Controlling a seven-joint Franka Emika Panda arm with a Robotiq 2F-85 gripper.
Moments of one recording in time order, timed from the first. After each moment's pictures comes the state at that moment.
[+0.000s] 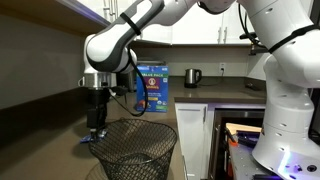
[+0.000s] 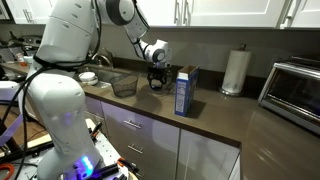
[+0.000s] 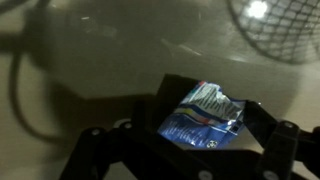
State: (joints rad) arm 0.09 0.51 0.20 -1.86 0.09 2.36 -0.33
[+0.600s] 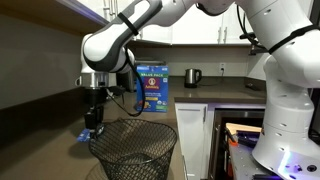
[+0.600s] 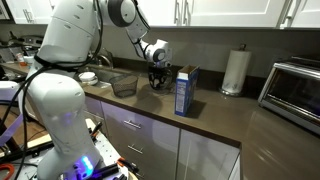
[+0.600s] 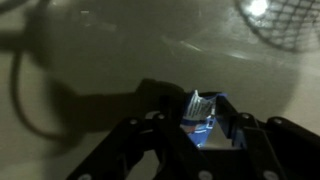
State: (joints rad) arm 0.09 0.53 0.20 -1.82 0.09 2.35 -0.33
